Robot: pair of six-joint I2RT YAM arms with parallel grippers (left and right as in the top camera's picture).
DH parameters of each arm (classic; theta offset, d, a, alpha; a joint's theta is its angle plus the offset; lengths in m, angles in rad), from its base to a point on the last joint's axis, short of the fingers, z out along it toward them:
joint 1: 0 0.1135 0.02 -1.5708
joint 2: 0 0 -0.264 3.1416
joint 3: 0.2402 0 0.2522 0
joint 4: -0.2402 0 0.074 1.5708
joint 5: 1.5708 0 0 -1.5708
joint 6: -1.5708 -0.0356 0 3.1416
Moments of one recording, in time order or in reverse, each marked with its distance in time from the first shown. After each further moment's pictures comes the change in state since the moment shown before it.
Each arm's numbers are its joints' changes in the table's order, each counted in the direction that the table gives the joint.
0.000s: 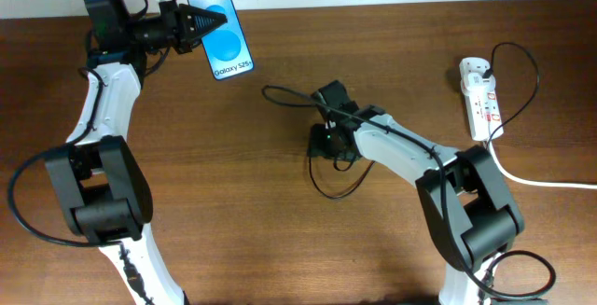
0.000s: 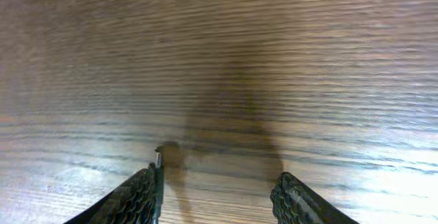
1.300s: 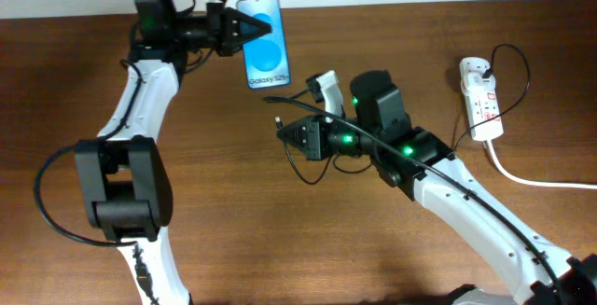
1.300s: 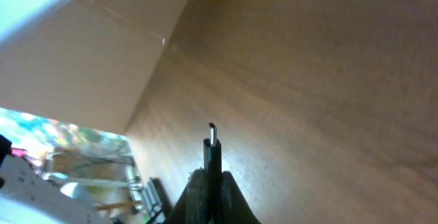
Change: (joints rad) left arm -0.165 0.000 -0.001 0.072 0.053 0.097; right arm -0.002 -0.524 -0.197 0.352 -0.606 0.052
